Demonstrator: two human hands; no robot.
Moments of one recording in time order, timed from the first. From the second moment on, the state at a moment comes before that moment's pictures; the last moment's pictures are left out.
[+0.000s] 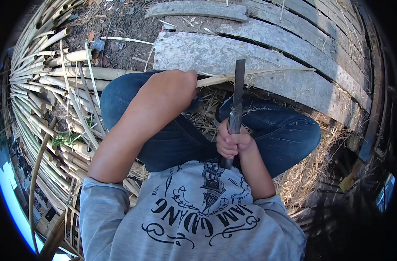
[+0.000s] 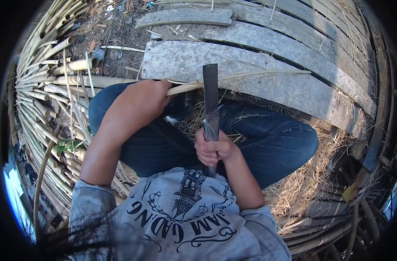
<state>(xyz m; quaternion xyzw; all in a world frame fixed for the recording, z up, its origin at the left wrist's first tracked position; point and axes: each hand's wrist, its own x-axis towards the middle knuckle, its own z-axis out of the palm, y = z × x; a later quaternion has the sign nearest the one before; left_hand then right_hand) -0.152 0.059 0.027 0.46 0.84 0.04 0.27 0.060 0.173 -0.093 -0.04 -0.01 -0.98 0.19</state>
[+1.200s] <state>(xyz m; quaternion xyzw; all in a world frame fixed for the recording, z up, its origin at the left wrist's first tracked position) -0.148 0.067 0.029 0.46 0.86 0.02 0.21 0.055 0.197 -0.049 0.32 0.51 -0.79 0.14</state>
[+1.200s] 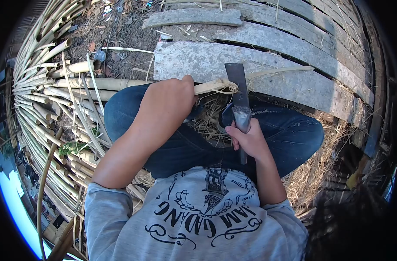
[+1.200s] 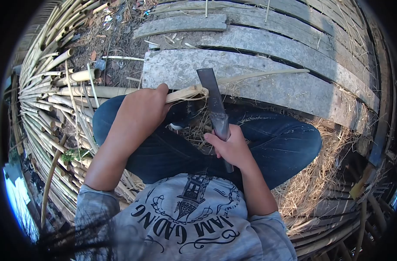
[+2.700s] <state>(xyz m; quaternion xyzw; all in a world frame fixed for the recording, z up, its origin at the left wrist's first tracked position) -0.077 0.041 0.022 0.42 0.85 0.10 0.31 0.102 0.262 -0.006 0.51 0.83 -0.21 0.02</state>
